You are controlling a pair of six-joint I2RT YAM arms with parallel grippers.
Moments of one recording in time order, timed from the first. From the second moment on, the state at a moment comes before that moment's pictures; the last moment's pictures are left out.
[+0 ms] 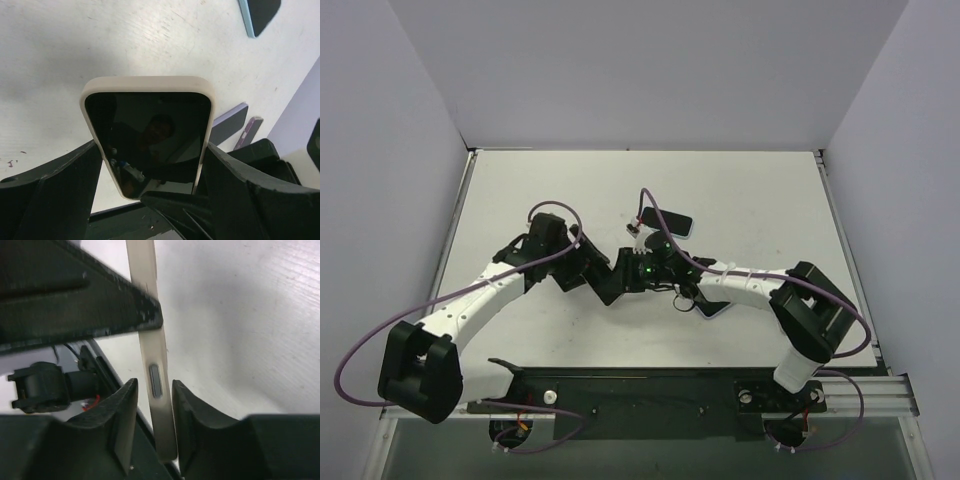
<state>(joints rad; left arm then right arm) -0.40 1.27 0.82 -0.45 0.16 -1.10 0.85 1.67 0.87 0.24 -0.34 0.76</state>
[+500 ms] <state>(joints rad) -0.40 0.85 0.64 0.04 0.33 -0.96 0.74 1.40 0.56 0.64 -0.42 1.00</state>
